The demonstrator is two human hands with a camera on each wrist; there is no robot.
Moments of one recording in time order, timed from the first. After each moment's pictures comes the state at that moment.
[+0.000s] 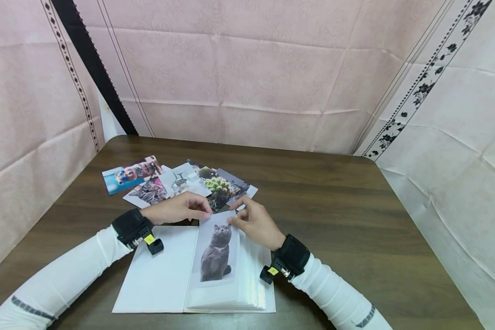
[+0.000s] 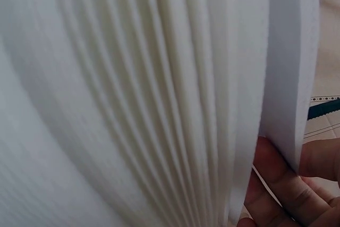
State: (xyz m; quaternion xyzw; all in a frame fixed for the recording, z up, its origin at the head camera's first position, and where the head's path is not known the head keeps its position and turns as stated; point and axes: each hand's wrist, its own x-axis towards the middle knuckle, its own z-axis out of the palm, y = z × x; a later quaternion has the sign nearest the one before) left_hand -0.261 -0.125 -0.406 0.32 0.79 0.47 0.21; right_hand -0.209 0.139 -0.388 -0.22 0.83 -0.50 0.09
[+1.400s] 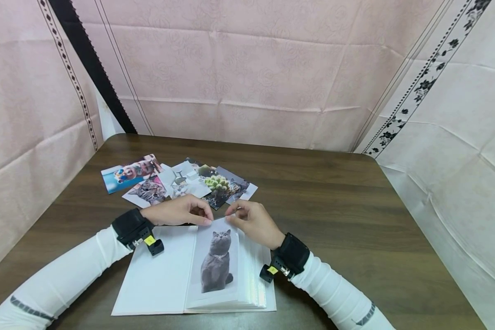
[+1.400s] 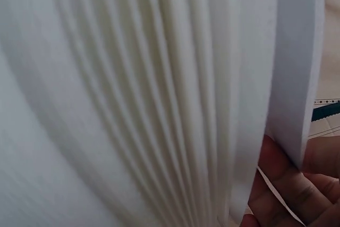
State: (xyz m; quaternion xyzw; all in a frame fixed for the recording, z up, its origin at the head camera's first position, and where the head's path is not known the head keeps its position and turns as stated) left_hand -0.257 -0.120 -0.404 0.38 0.79 0.43 0.22; right_hand -0.203 0.135 -0.380 -0.26 0.84 -0.48 0.07
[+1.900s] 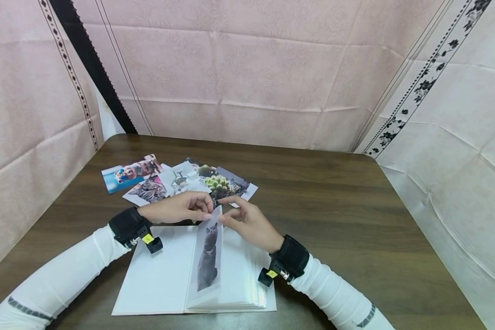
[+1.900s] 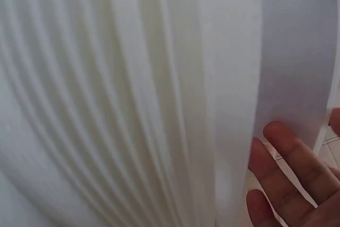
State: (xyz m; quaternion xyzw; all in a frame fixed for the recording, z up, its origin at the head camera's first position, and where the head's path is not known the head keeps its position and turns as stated) left_hand -0.255 -0.121 -0.394 0.35 0.78 0.46 0.23; right_hand -0.198 0.136 -0.381 -0.29 0.78 -0.54 0.12
